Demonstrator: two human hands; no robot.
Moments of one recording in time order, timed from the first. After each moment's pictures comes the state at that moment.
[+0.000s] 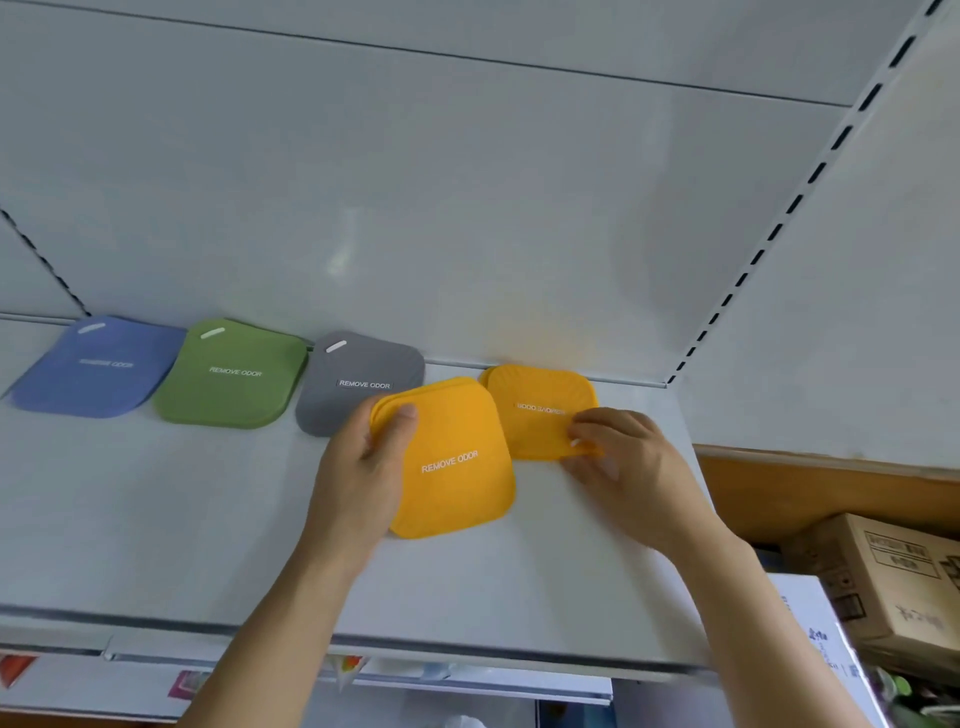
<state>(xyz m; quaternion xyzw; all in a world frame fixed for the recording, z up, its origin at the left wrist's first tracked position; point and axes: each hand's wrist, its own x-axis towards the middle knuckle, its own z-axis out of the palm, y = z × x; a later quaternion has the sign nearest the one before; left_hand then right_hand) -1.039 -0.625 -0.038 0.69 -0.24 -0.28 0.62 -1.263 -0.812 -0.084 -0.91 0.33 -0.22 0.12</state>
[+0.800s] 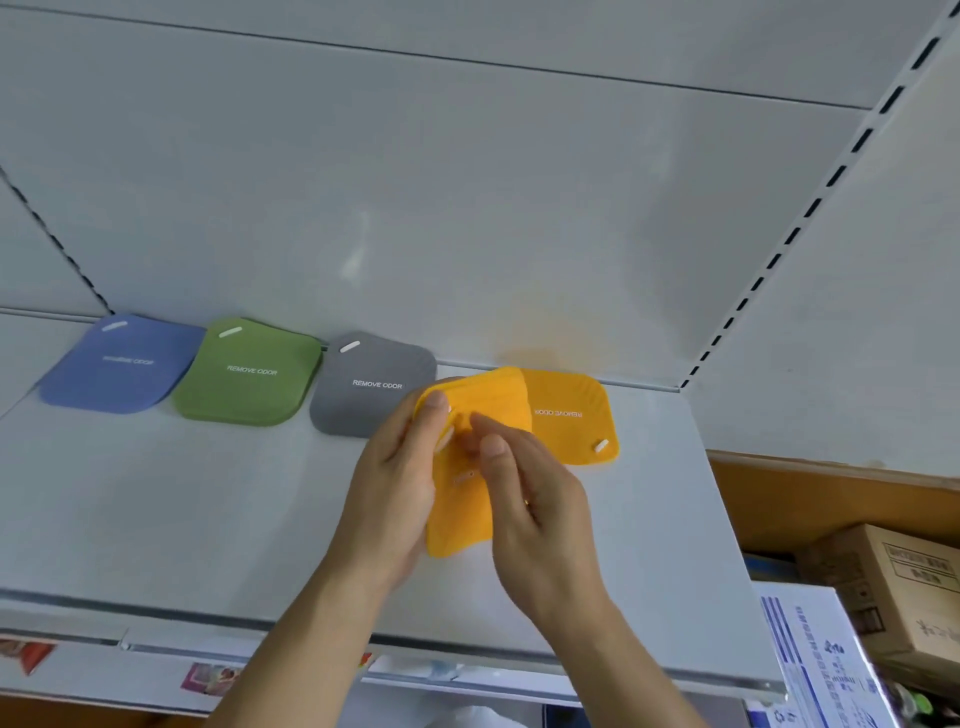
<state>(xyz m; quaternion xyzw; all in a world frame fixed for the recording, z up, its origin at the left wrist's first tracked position) -1.065 -0.627 -0.017 0.59 -0.22 -0.35 0.69 -1.183 -0.677 -0.025 -0.74 0.32 -0.37 0.46</state>
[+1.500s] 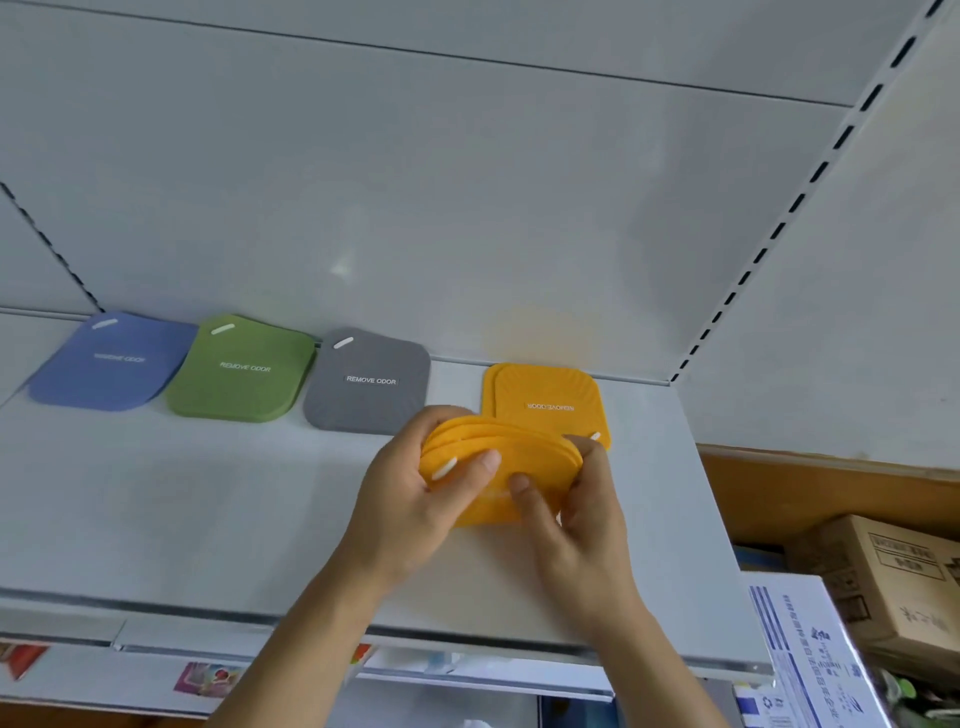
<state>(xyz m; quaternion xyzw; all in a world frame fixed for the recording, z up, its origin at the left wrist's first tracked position) -1.069 -0.615 -0.027 0.65 -0.42 -0.23 0.59 -1.222 -0.693 -0.054 -0.71 0.32 -0.41 0.48</state>
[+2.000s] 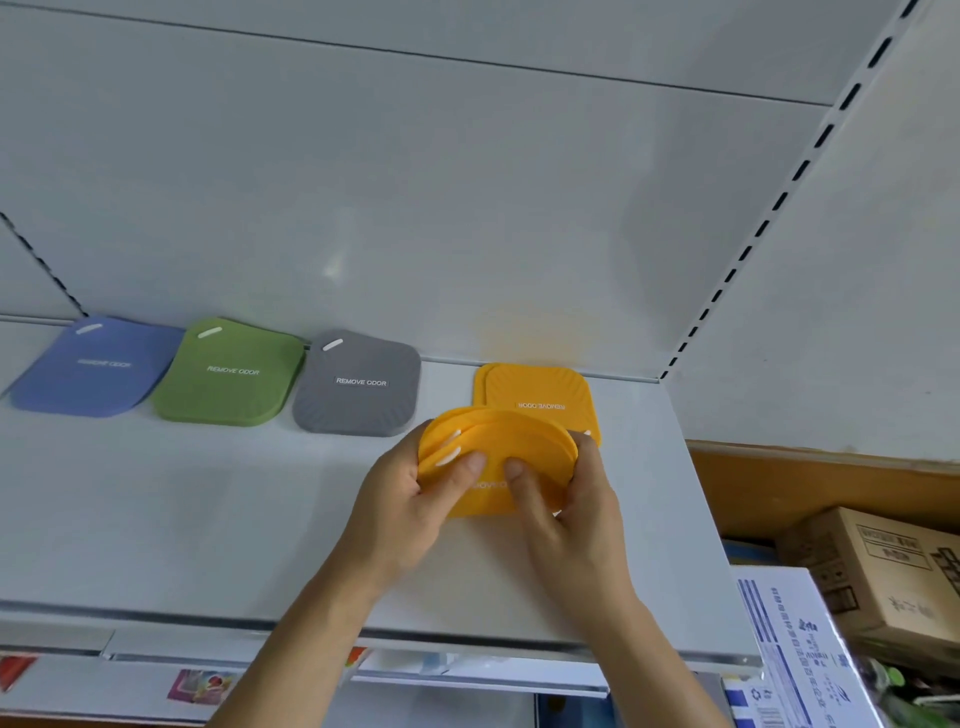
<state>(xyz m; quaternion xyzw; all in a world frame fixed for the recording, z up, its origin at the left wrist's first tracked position) -1.067 -0.620 -0.045 0.65 -0.41 -0.27 0.58 -1.221 -0.699 -0.055 -0.73 0.36 -0.41 0.42</state>
